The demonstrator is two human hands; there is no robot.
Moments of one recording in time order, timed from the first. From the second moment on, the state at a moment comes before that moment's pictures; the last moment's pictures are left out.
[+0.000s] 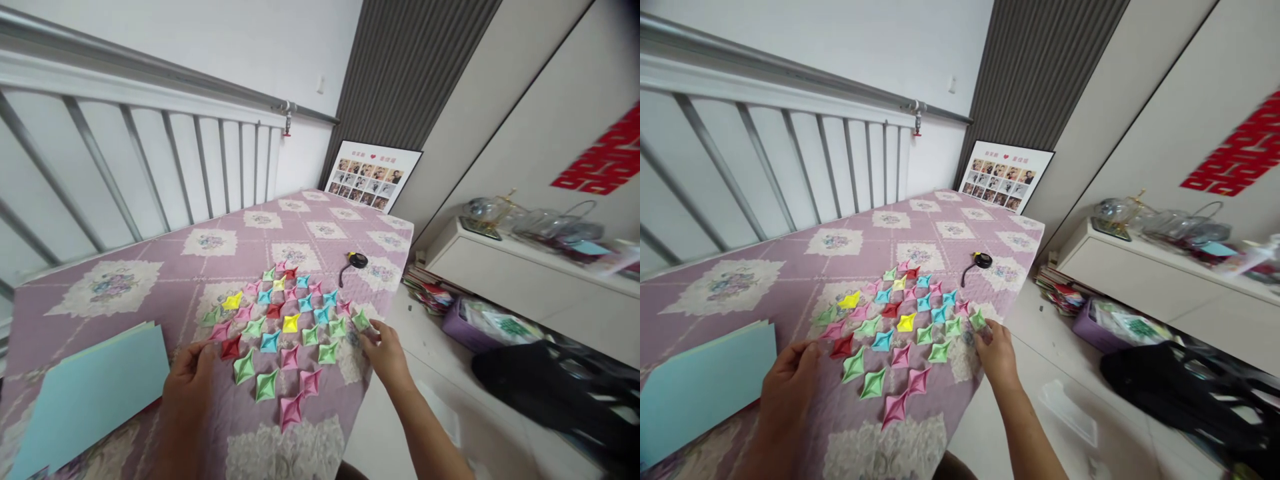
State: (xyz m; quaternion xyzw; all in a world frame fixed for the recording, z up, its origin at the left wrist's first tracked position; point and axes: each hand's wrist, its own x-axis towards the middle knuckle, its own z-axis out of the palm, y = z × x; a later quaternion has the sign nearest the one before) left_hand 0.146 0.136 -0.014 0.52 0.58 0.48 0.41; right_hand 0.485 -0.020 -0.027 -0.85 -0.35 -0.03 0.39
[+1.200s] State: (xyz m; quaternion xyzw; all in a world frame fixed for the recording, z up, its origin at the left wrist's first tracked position) left_hand 0.150 0.134 -0.009 0.52 0.59 0.47 0.41; right_hand 0.493 0.002 -0.033 -0.89 -0.31 -0.05 0.32
